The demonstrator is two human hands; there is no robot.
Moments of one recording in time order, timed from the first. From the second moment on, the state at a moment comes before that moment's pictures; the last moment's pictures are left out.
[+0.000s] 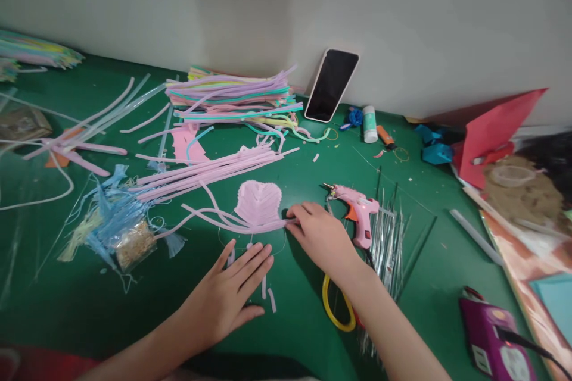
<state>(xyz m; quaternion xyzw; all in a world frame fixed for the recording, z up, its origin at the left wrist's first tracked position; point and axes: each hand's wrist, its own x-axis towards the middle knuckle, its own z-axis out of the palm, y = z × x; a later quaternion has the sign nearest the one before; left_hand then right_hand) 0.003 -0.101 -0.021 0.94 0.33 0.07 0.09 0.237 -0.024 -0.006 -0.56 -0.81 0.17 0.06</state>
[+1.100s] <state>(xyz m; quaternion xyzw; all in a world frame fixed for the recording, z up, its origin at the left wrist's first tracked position) 0.009 -0.086 -0.023 0.90 0.43 0.07 0.09 0.185 -0.115 -0.033 -0.56 -0.82 0.07 0.08</state>
